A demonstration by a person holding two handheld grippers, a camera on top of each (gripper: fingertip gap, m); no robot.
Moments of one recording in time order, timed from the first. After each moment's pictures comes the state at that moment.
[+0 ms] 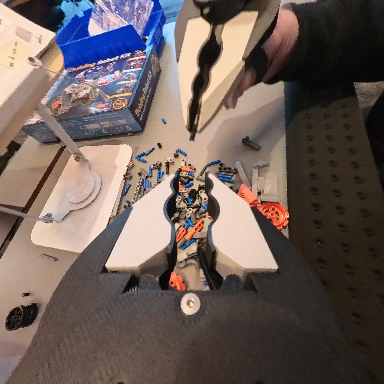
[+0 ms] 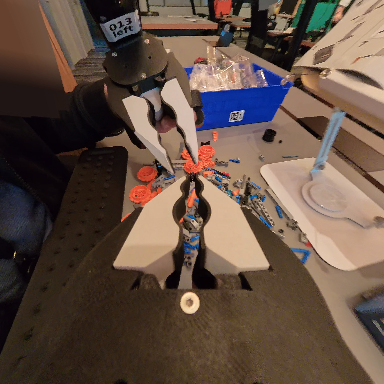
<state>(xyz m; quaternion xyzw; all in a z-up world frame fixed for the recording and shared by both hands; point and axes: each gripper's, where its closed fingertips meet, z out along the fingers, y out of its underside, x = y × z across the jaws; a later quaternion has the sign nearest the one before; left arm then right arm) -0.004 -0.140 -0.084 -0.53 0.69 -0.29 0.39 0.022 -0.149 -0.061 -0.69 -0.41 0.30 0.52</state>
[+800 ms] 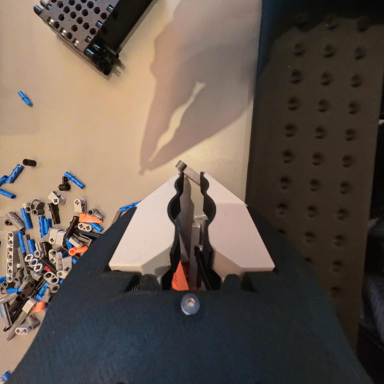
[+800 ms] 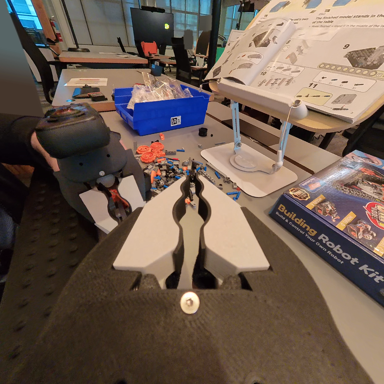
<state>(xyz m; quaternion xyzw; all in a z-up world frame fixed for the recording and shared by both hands) 0.091 -0.232 -0.188 -0.58 0.77 -0.19 0.20 0.141 -0.181 -0.052 -0.70 -0.29 0.22 0.61</state>
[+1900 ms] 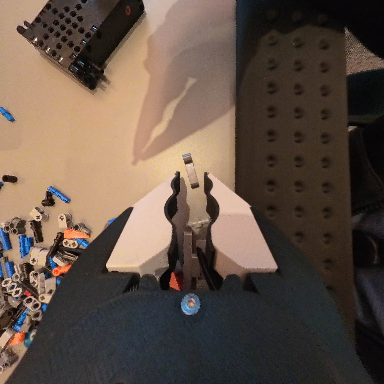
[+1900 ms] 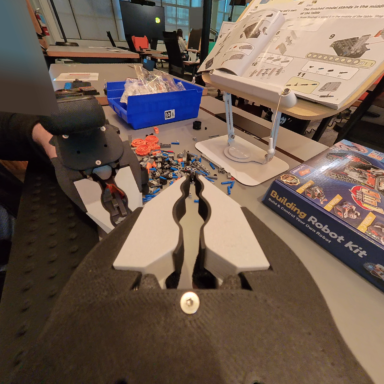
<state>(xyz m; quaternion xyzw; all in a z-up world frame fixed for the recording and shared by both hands) 0.095 -0.245 -0.187 -0.56 0.77 -0.24 0.20 0.156 -0.191 -0.060 -0.71 -0.28 0.21 0.61</state>
